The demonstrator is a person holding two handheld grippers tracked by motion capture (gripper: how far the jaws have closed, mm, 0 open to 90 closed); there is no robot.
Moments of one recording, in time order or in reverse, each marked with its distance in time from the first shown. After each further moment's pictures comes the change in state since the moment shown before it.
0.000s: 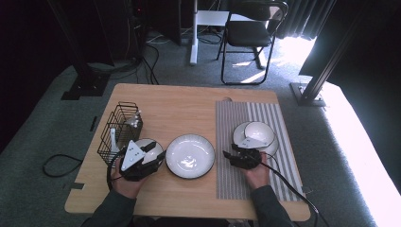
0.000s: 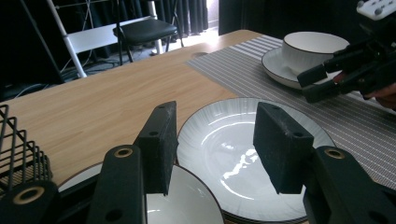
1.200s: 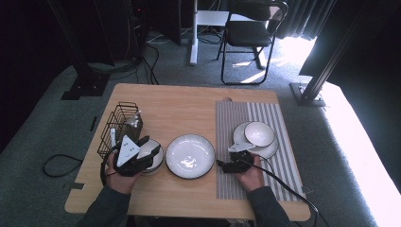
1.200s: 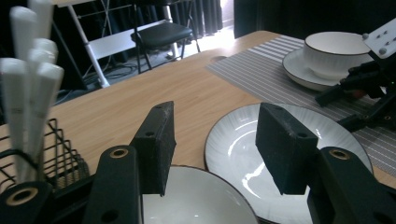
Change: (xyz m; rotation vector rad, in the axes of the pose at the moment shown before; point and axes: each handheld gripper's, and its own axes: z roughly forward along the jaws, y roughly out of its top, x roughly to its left) left arm 0.014 0.013 -0.009 -0.002 0.068 0.042; right arm 0.014 -0.008 0.024 0.140 0.007 -0.072
